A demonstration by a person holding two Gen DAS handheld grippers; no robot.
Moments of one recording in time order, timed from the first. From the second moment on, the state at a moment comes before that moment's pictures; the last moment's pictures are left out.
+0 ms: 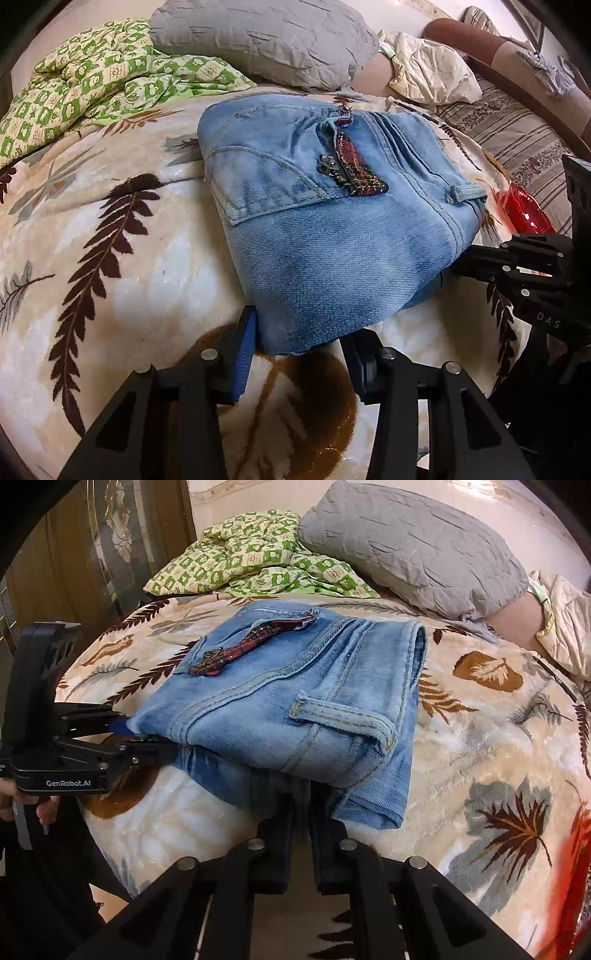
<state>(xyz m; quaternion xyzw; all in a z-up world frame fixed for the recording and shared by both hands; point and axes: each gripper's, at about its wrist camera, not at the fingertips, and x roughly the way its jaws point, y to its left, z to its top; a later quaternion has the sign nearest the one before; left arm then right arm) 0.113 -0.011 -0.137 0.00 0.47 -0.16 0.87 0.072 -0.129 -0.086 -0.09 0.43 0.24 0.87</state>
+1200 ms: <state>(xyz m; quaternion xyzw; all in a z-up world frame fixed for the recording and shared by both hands) 0.013 -0.007 0.018 -0.03 0.32 -0.01 0.95 -0.045 -0.167 0.077 0.01 0.31 -0.05 0.95</state>
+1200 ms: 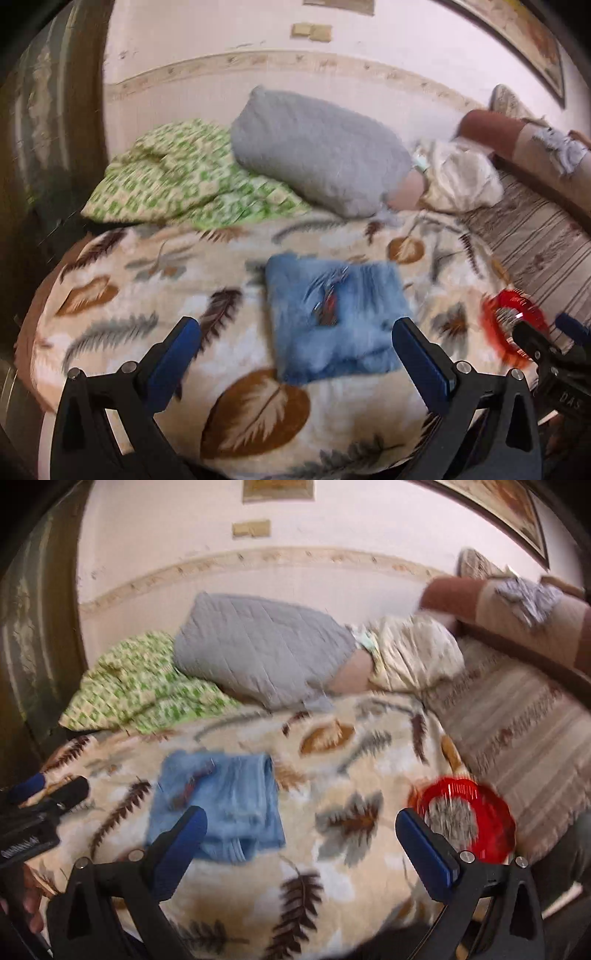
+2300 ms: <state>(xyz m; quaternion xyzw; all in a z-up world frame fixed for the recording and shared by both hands) -0.009 -0.008 -0.016 -0.01 0.34 -0.02 0.94 -0.066 -0.162 0.033 0.01 0.34 -0.03 0.94</state>
